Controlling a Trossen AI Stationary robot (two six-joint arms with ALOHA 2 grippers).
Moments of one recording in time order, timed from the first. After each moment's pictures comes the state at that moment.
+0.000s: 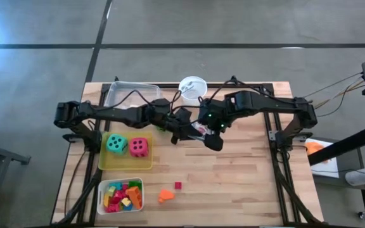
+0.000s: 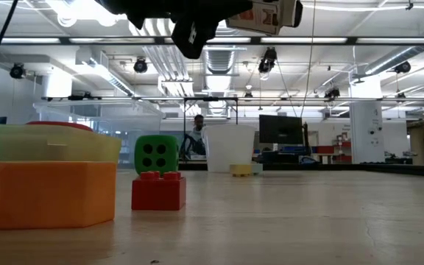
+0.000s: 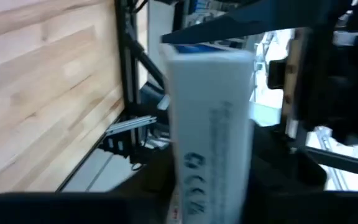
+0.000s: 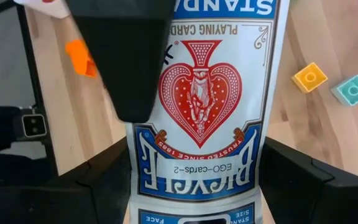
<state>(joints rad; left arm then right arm) 0.09 1.60 1.11 0.28 0.45 -1.65 0.00 1.69 1.81 -1.26 -0.15 0.34</state>
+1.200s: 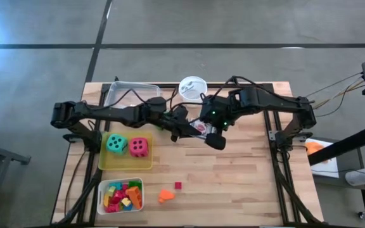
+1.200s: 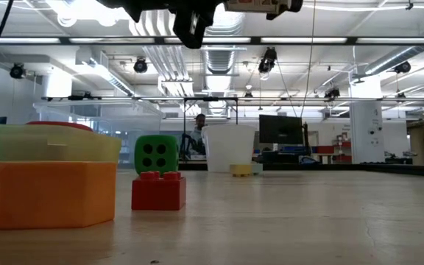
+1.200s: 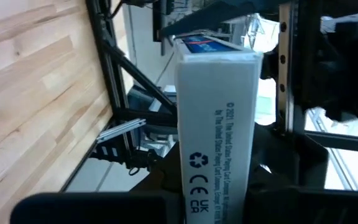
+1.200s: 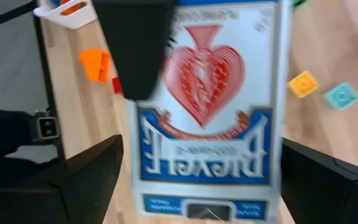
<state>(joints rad) 0.09 1.56 1.11 0.30 0.44 -1.56 0.02 1.70 1.95 -1.35 -0.15 0.35</state>
